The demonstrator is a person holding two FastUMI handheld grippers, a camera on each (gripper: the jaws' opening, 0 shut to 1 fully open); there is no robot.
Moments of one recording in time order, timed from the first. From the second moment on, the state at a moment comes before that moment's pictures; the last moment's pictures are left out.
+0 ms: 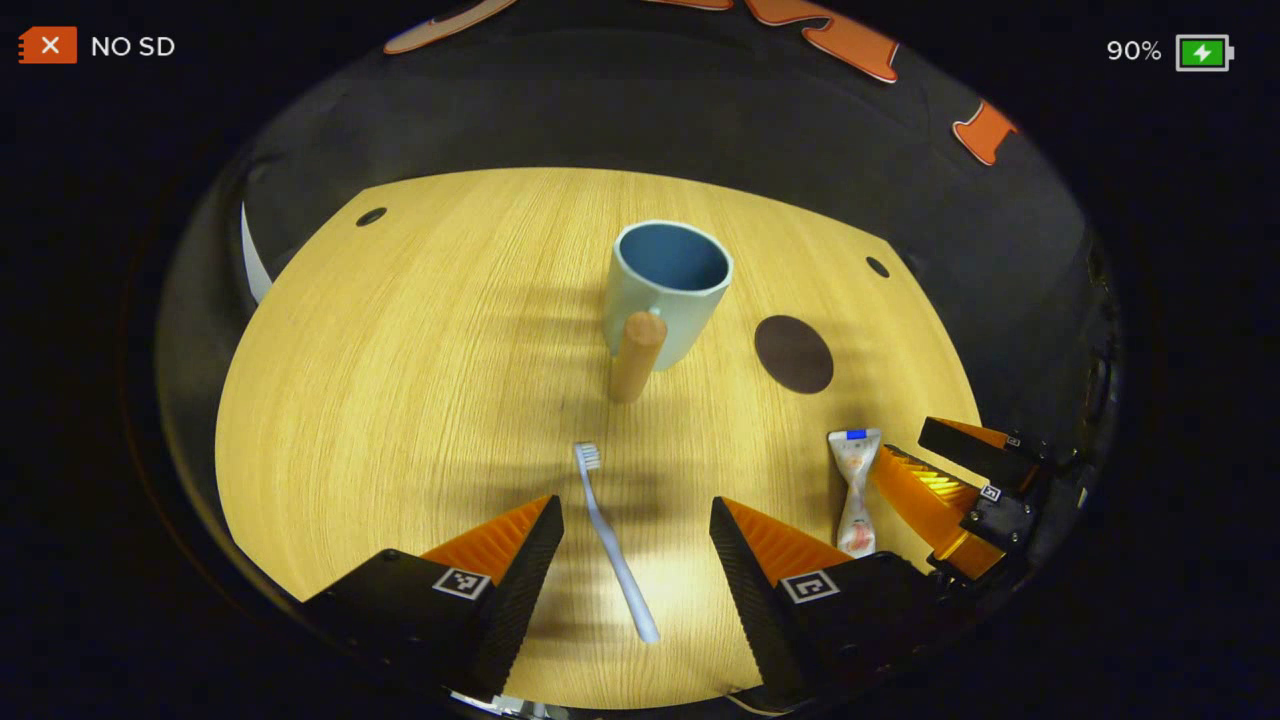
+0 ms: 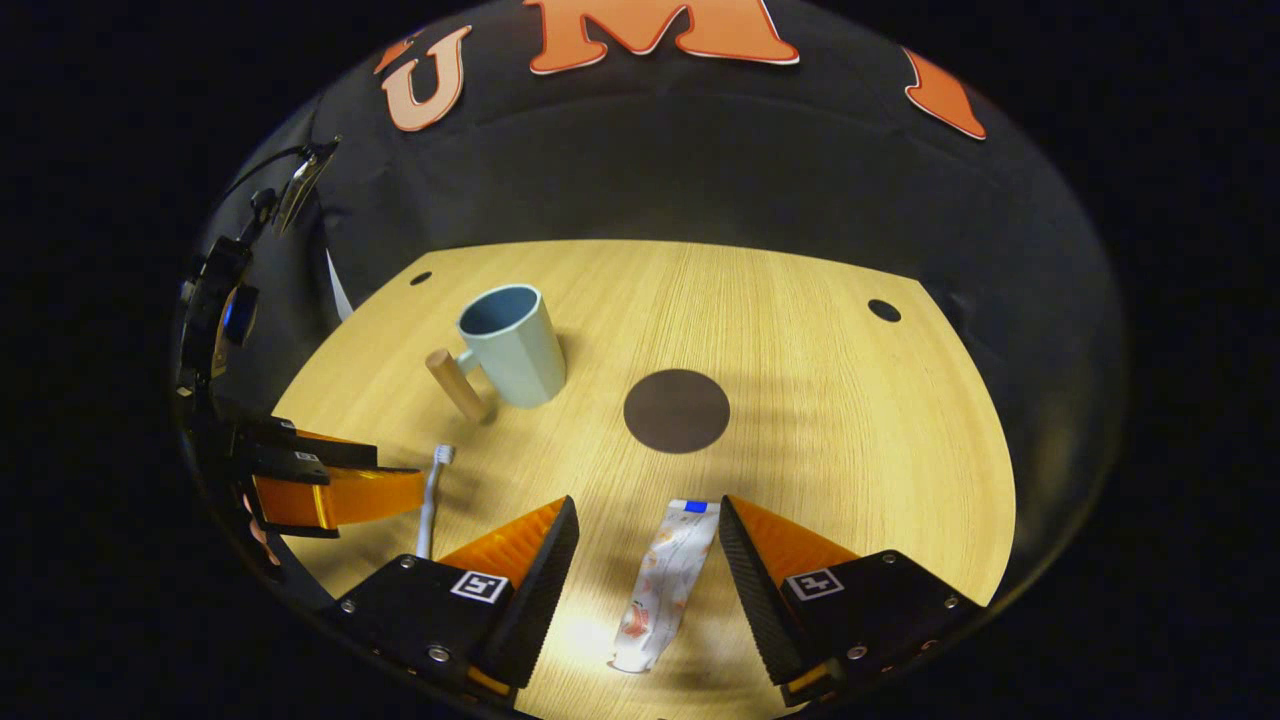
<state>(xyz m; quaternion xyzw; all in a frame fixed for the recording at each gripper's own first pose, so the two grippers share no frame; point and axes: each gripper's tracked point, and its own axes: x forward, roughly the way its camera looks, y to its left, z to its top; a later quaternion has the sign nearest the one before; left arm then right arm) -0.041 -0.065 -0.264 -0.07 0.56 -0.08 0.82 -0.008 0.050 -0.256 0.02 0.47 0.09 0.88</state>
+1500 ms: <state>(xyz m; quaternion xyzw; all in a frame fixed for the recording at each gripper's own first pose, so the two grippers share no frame) -0.040 -0.057 -0.292 -0.07 0.63 -0.04 0.77 -0.027 0.037 -0.309 0.12 0.53 0.07 0.83</state>
